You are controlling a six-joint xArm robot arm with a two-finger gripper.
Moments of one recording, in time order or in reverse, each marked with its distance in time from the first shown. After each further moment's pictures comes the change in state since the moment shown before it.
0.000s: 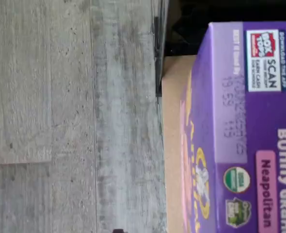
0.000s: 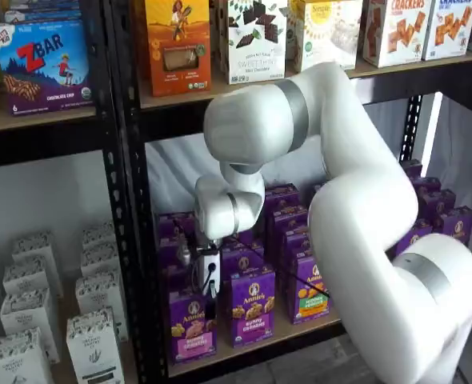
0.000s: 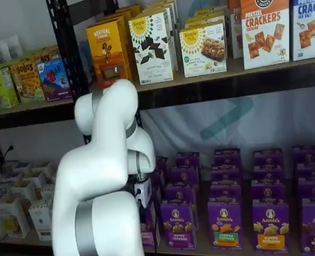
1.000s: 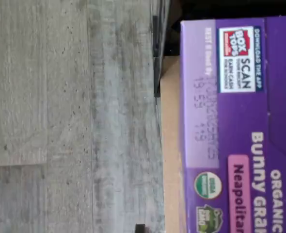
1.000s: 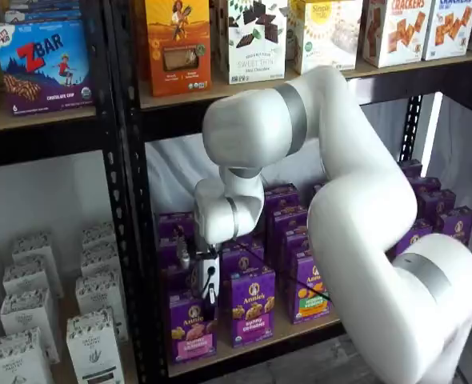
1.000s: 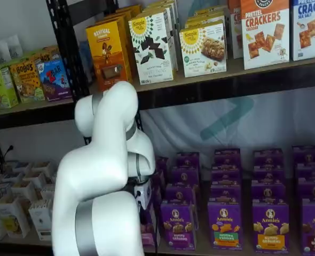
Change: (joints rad) arm 0.006 0.017 -0.002 -0.003 -0.027 0.007
